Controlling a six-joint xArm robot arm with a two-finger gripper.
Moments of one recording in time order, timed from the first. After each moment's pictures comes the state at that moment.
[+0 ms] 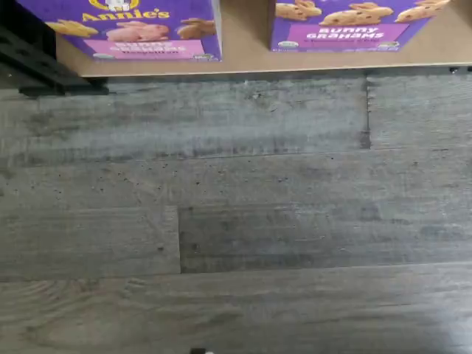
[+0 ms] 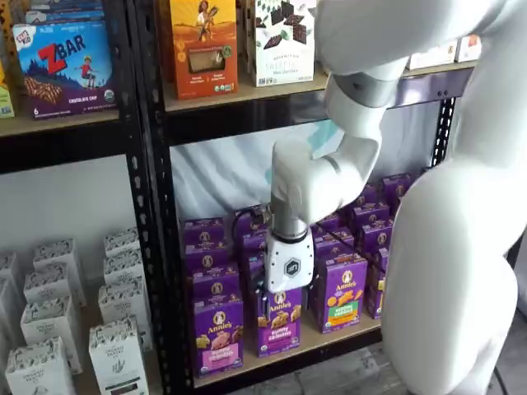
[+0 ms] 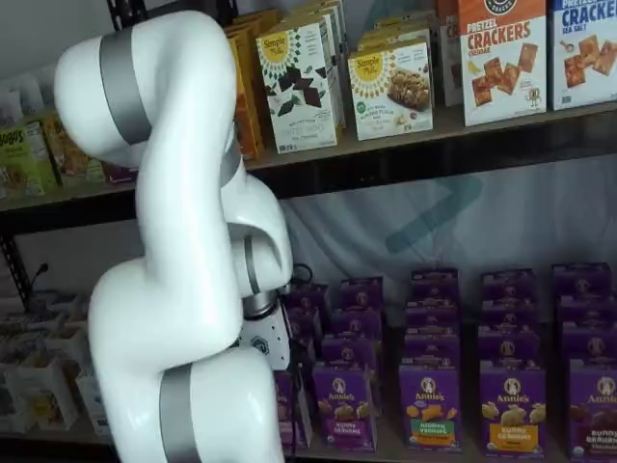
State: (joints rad) arm 0.35 0.05 -0.46 0.01 0.40 0.34
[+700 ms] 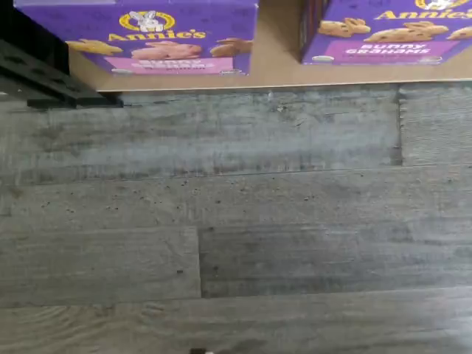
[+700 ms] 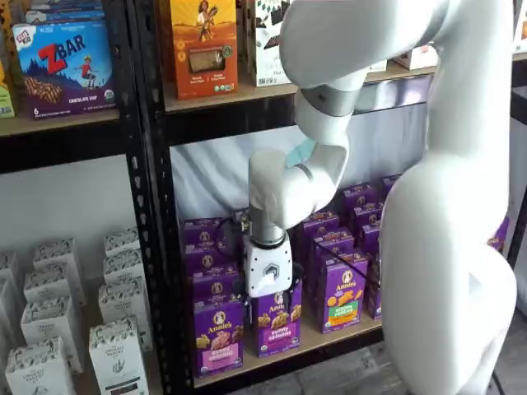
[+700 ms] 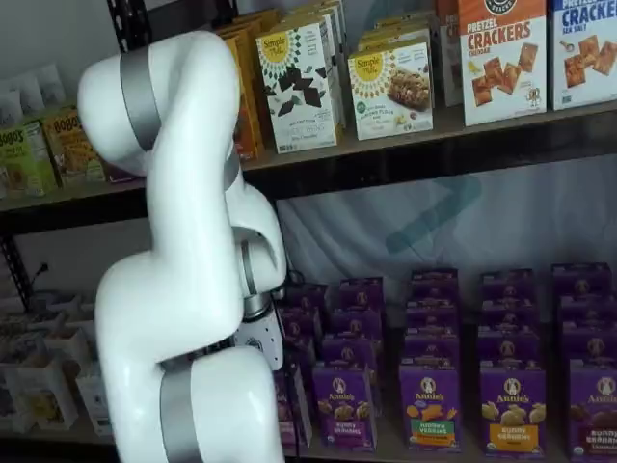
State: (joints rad) arm 0.40 0.26 -0.65 0.01 0.40 0.40
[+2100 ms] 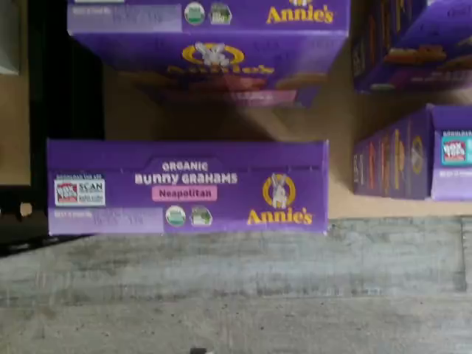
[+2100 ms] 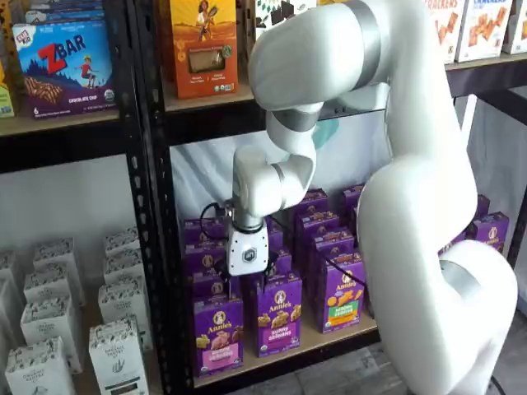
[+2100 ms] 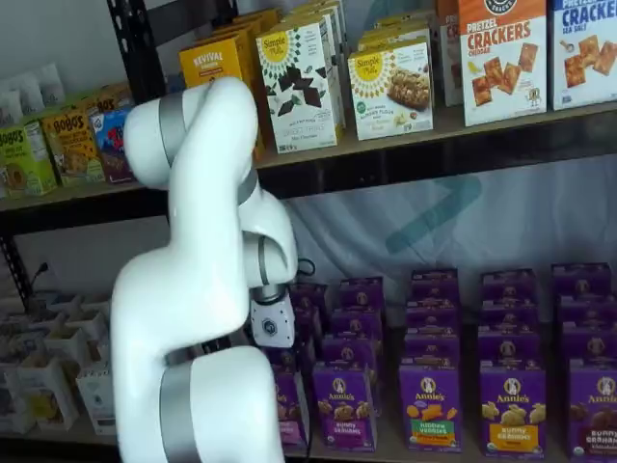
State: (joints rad) arm 0.35 0.61 -1.07 0.12 0.42 0.24
